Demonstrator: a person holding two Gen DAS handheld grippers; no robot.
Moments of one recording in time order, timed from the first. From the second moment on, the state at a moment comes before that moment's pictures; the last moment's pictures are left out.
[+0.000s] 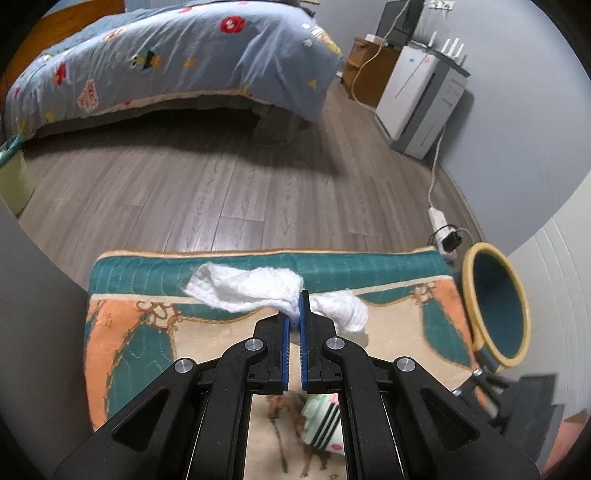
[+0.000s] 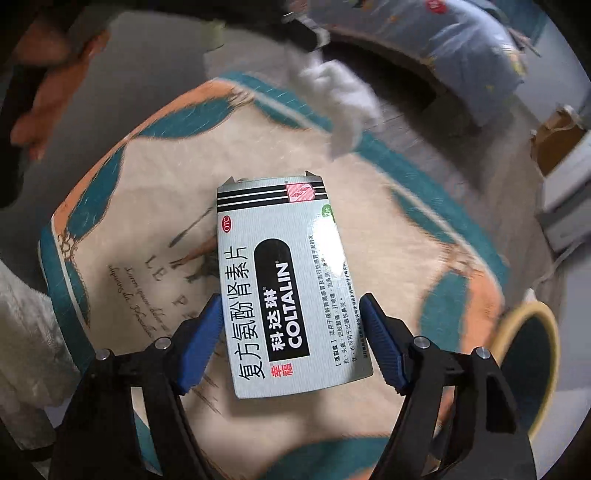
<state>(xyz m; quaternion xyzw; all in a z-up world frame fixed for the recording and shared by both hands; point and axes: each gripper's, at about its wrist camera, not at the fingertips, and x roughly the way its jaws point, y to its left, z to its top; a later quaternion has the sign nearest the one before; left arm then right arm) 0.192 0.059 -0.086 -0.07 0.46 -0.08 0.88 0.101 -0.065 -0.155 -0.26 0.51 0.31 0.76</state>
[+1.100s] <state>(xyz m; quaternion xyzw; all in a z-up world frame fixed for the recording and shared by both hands) 0.161 -0.228 -0.097 0.07 0.44 -0.31 0.84 0.131 -0.425 -0.148 -0.03 0.57 -0.04 0.82</state>
